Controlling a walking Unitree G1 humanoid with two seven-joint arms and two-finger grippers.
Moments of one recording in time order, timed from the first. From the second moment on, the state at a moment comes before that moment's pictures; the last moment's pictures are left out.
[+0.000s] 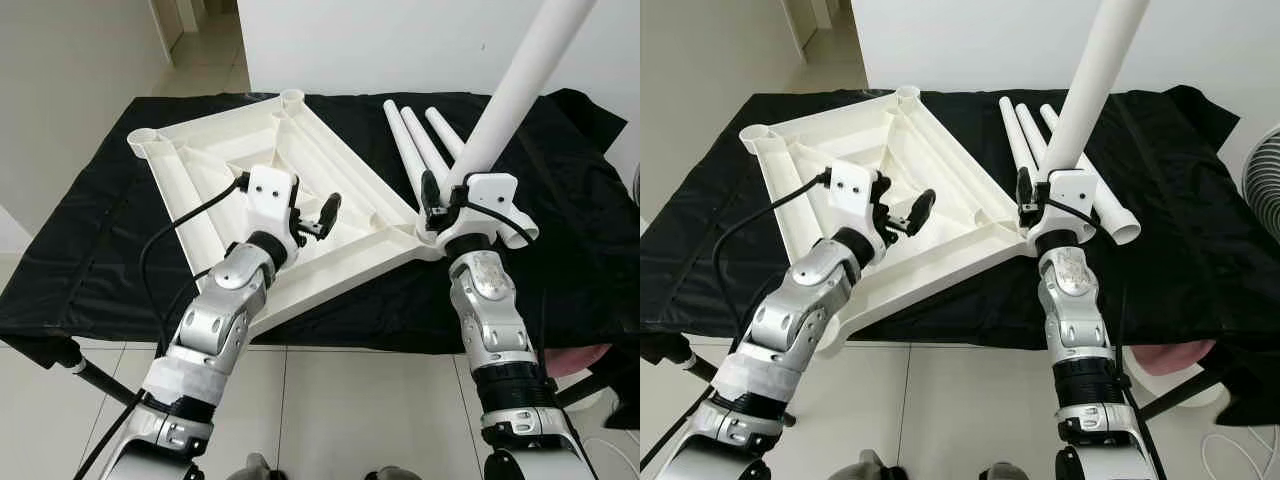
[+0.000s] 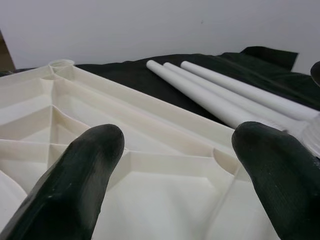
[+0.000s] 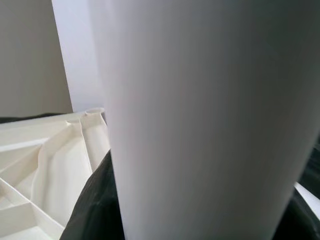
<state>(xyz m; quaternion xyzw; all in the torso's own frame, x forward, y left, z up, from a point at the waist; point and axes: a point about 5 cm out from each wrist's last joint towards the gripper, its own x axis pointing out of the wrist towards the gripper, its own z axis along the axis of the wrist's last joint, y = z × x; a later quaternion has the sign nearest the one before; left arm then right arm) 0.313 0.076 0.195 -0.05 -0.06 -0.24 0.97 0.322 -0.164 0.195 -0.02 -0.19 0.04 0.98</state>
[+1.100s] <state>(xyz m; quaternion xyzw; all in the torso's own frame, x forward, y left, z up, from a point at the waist) 0.287 0.137 0.166 -0.05 -0.11 -0.12 0.98 0.304 -0.163 0.186 -0.02 -0.18 0.05 0.98</state>
